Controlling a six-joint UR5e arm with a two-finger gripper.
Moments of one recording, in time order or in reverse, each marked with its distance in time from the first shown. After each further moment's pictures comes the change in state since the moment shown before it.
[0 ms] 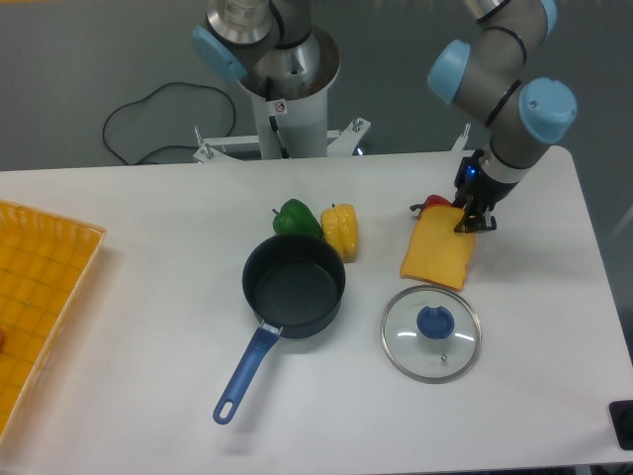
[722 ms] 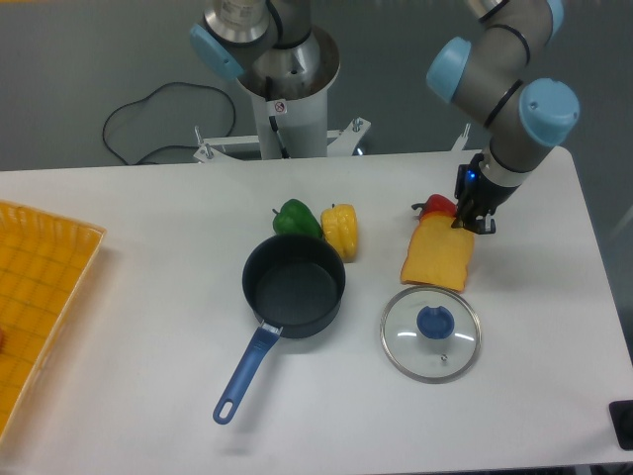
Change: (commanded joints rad) arm -0.078 0.005 0.132 -0.164 0.003 -0.176
